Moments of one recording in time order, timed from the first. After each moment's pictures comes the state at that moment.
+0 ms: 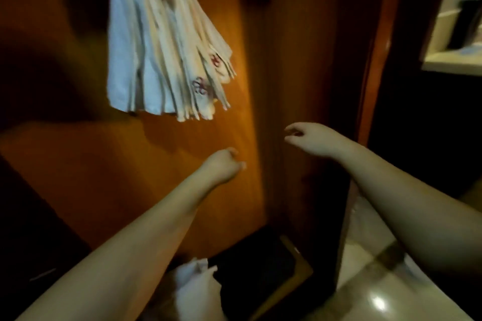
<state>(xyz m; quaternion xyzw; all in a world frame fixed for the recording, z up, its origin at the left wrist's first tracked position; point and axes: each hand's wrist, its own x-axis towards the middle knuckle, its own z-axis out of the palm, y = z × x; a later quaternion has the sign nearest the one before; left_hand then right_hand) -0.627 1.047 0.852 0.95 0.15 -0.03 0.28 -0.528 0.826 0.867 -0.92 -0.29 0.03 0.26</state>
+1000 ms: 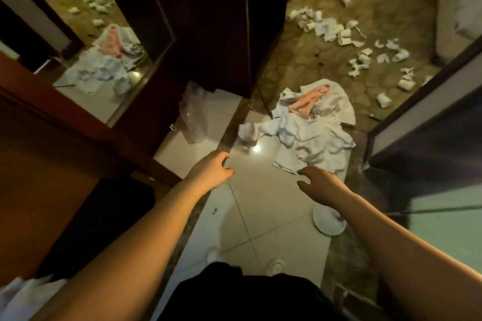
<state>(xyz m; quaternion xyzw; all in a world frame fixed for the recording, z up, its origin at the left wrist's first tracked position) -0.485 0.518 0.563 0.93 -0.10 -0.31 0.19 -0.597 0.247 0.513 -0.93 0.13 0.28 0.21</state>
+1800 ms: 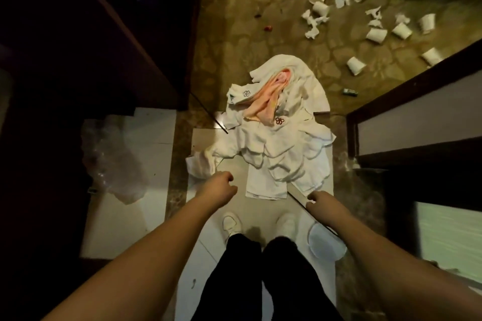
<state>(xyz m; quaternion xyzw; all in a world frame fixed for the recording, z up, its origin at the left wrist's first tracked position) -0.148 0.224 0.284 0.85 -0.18 -0.50 0.08 -0.358 0.021 0.266 -0.75 0.42 0.41 0.30</state>
